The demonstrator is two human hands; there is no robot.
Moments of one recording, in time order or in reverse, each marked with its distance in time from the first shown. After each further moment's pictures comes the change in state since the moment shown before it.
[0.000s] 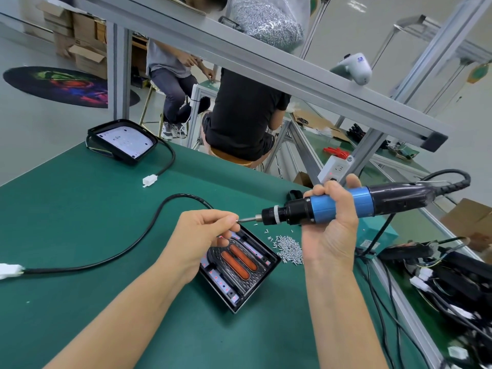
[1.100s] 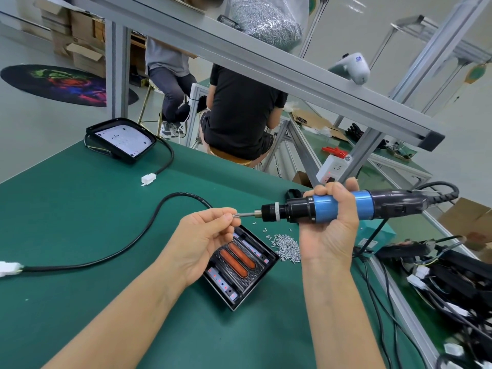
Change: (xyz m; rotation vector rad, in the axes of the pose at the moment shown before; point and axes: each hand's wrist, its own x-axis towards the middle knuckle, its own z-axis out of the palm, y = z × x) left_hand -0.006 0.001 0.005 -0.345 -0.050 -0.093; right_hand -0.001 -0.001 -0.001 0.137 0.047 0.038
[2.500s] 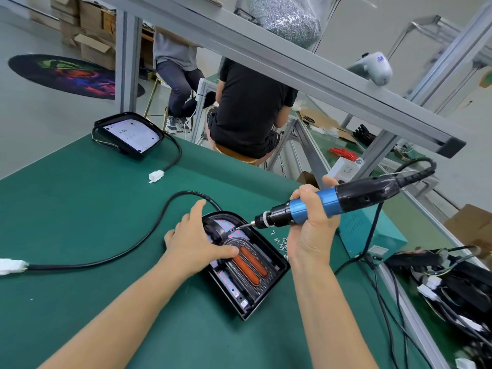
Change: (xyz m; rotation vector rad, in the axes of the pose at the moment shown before) left_hand 0.023 -0.012 -0.039 1.182 0.208 0.047; right_hand 0.014 0.046 -0.010 -0.387 -0.065 -0.103
